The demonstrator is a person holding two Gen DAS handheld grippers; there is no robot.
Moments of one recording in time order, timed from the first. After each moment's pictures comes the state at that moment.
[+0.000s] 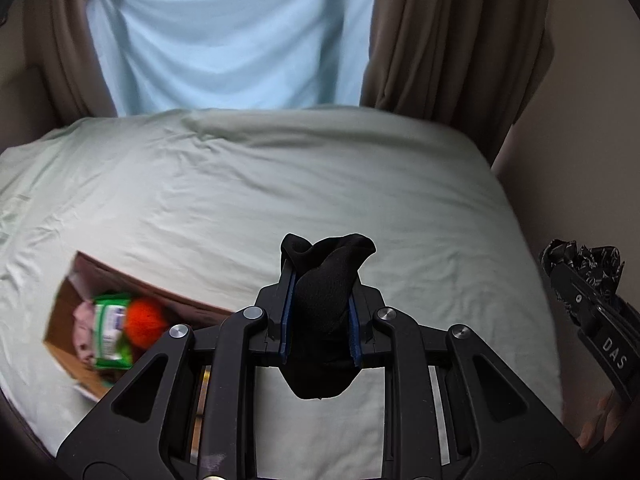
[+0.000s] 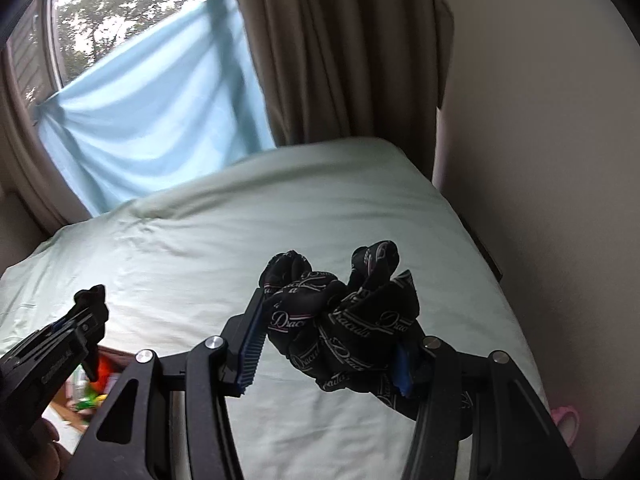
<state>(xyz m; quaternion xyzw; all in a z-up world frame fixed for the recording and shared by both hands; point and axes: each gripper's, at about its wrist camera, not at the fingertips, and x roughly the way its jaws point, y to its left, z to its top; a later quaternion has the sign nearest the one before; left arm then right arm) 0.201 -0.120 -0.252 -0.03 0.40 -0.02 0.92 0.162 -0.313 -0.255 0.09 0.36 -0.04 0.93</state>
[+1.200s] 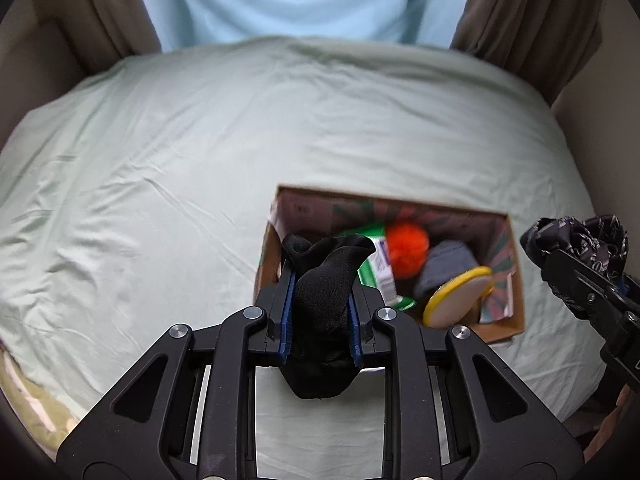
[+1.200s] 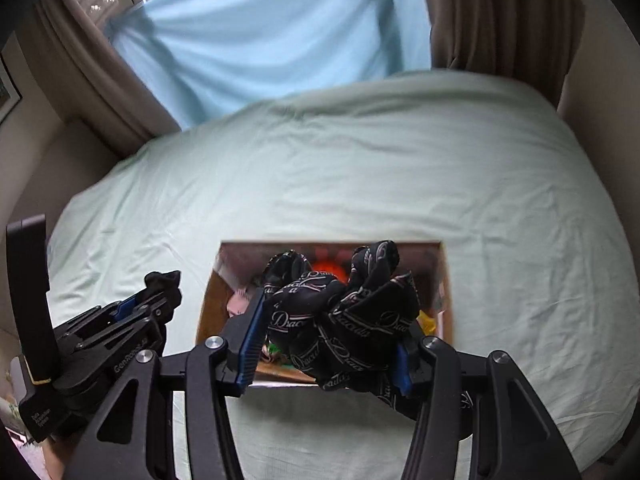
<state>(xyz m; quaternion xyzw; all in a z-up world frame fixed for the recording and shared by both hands) 0.164 0.208 -0.268 0.00 0.52 -0.01 0.86 0.138 0.006 -0.256 0.11 0.49 0.08 0.86</state>
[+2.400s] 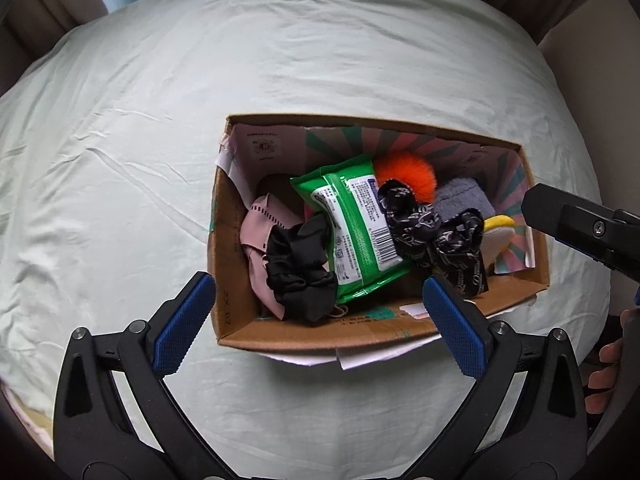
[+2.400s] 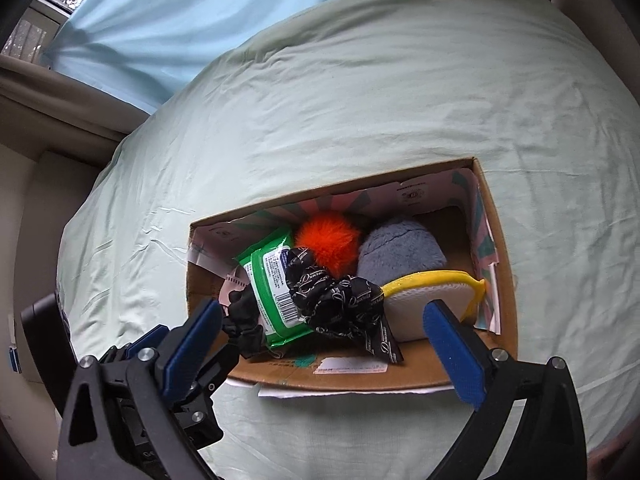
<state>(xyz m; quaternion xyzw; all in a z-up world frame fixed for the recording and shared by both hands) 0.188 0.201 -0.345 0.01 0.60 -0.08 0.80 0.178 0.003 -0.325 0.21 0.57 0.07 0.79</state>
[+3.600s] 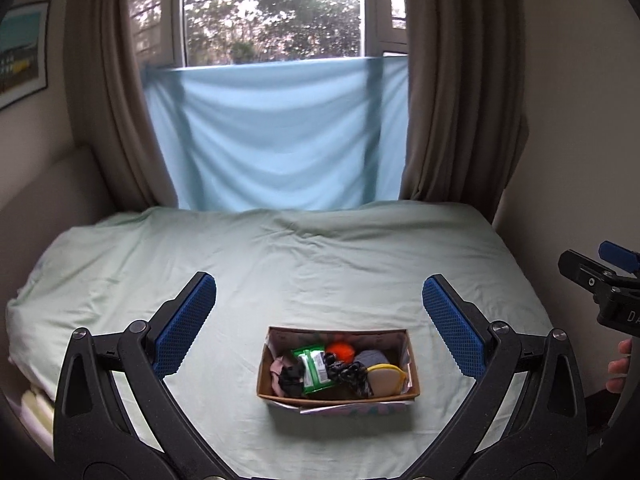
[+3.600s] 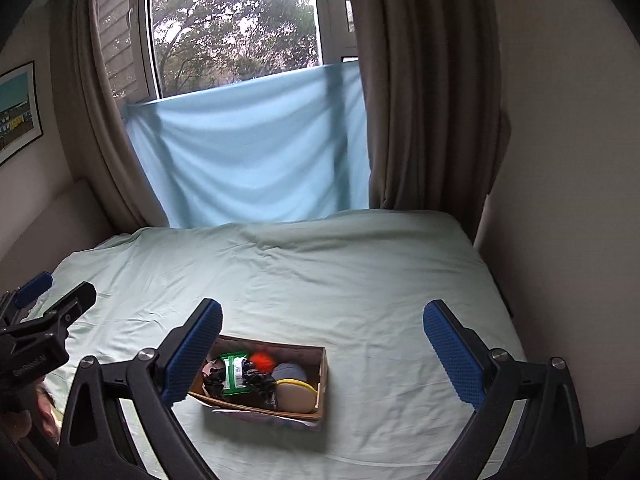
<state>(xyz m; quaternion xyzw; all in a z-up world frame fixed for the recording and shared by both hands) 0.027 0.132 0.008 0.02 0.28 -0.02 0.96 0.013 -0.108 -0.023 0.05 0.31 0.01 0.95</state>
